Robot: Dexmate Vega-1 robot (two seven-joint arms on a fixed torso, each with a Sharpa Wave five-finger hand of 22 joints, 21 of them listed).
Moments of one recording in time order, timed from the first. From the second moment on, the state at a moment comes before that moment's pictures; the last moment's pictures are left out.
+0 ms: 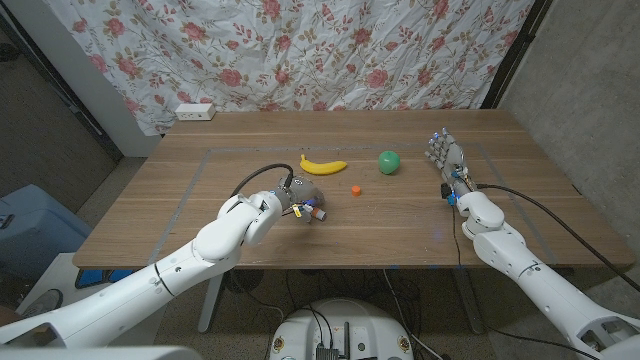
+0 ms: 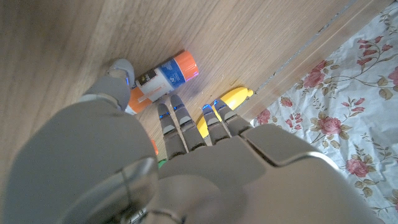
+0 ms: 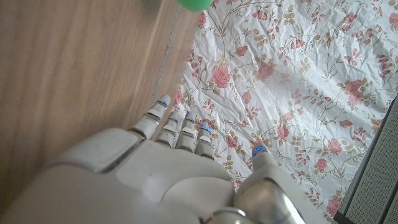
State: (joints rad) left arm 0.93 0.82 0.70 -2.12 1.17 0.30 -0.48; left_hand 0.81 -0.10 0.53 -0.17 0.18 0.45 -0.22 0.24 0.18 0.53 -0.21 0.20 0.18 0.19 -0.04 0.19 0.16 0.16 -0.04 0.18 0.16; right arm -0.93 -0.54 -0.33 -1.33 0.59 0.33 -0.12; right_hand 0.07 0.09 0.35 -0.01 0.21 0.13 -0.08 0.19 0.17 0.20 -0.01 0.19 0.19 0.08 -0.02 0.21 0.23 0.28 0.00 0.18 0.16
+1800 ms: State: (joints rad) left arm 0.95 0.84 0.71 -2.05 1.12 0.30 -0.28; left_hand 0.96 -0.04 0.39 -0.17 0.18 1.03 -0.19 0.23 0.18 1.08 -0.17 0.21 0.18 0.50 -0.05 0.18 0.16 0.35 -0.04 0.19 0.17; right arm -0.94 -0.53 -0.33 -1.33 0.58 0.32 -0.15; right_hand 0.07 0.09 0.35 -0.02 0.21 0.15 -0.10 0.19 0.17 0.21 -0.02 0.19 0.19 0.08 -0.02 0.22 0.23 0.28 0.00 0.18 0.16
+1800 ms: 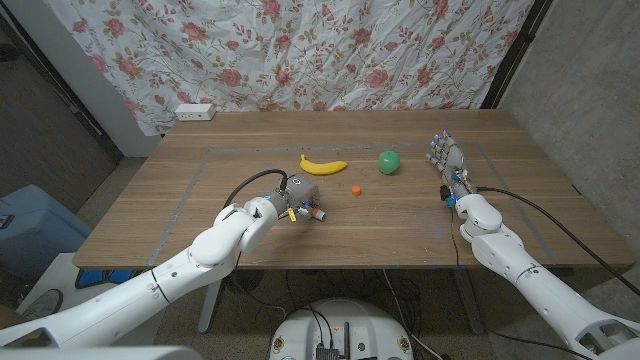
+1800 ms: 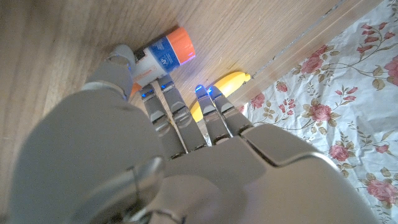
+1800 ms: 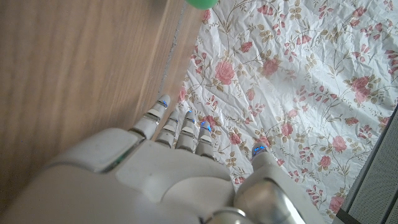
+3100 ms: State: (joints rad) left arm 0.96 0.89 0.64 -2.10 1.08 0.31 -0.24; left_hand 0.97 -0.05 0.37 -0.17 0.18 1.06 -0.15 0.24 0.18 1.15 -0.15 0.22 0.19 0.52 -0.05 0.18 0.16 0.35 -0.04 0.19 0.17; right arm -1.00 -0.61 -0.33 -1.49 0.52 0.27 -0.17; right_hand 0.07 0.09 0.35 -0.03 0.21 0.16 -0.11 0.19 0.17 0.21 -0.01 0.19 0.19 0.08 -0.02 0.22 0.23 0.28 0.00 0.18 0.16
